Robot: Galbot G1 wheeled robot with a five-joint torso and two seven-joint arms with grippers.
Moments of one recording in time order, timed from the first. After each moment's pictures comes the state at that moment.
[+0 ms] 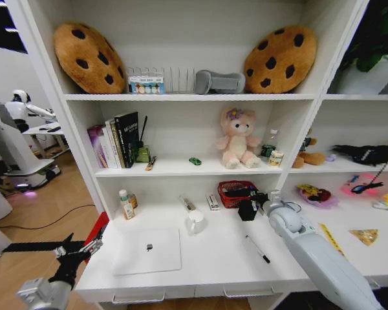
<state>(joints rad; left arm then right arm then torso) 1.89 -1.21 -0.90 -2.30 -0.57 0.10 -0.16 -0.77 0.84 0.23 1.57 0.77 -0.43 0.28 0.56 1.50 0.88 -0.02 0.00</state>
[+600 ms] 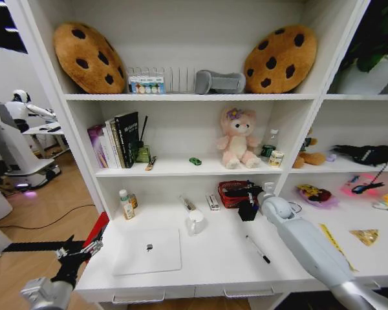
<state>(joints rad) 1.88 -1.20 -0.89 -2.27 -0.57 0.10 -0.16 -0.67 0.89 0.15 1.45 0.71 -0.40 0.26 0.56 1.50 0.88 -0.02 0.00</state>
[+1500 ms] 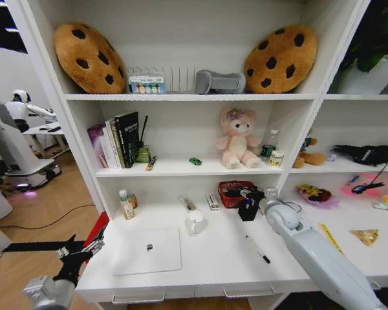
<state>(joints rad) 1.88 -1.22 -0.88 -2.27 -0.57 0.09 -0.16 -0.94 0.75 0.28 1.92 0.90 -0.53 0.35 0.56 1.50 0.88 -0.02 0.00</state>
